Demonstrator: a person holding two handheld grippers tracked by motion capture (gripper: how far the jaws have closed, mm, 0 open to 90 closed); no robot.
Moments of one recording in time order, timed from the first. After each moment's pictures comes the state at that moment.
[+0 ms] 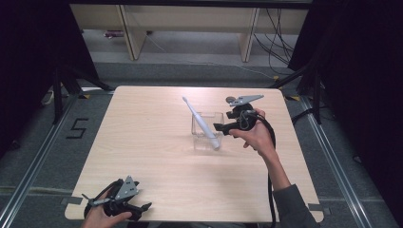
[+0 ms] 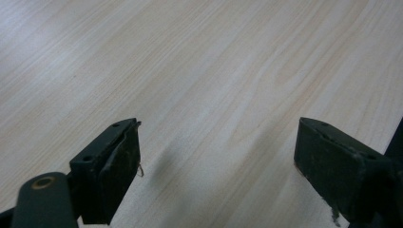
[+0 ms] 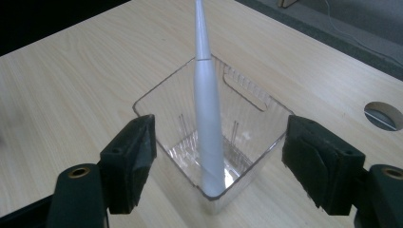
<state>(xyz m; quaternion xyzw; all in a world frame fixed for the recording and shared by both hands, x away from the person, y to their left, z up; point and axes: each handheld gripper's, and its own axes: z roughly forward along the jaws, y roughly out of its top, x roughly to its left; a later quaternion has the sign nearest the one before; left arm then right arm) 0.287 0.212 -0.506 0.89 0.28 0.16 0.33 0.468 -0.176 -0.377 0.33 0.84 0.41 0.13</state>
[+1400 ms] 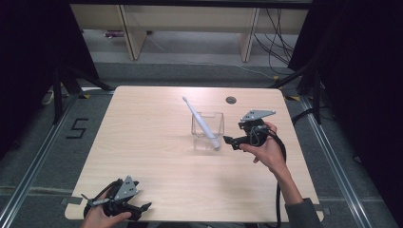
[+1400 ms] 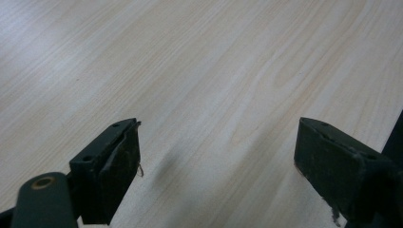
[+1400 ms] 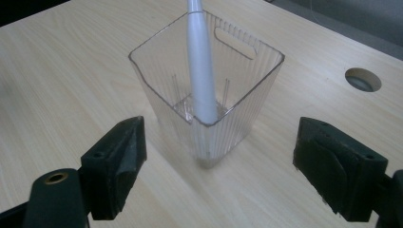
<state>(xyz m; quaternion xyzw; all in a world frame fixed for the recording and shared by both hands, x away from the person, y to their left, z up) 0.286 0.212 -0.504 0.89 0.28 0.17 0.33 0.431 -0.202 -0.395 0.36 0.83 0.40 0.15</state>
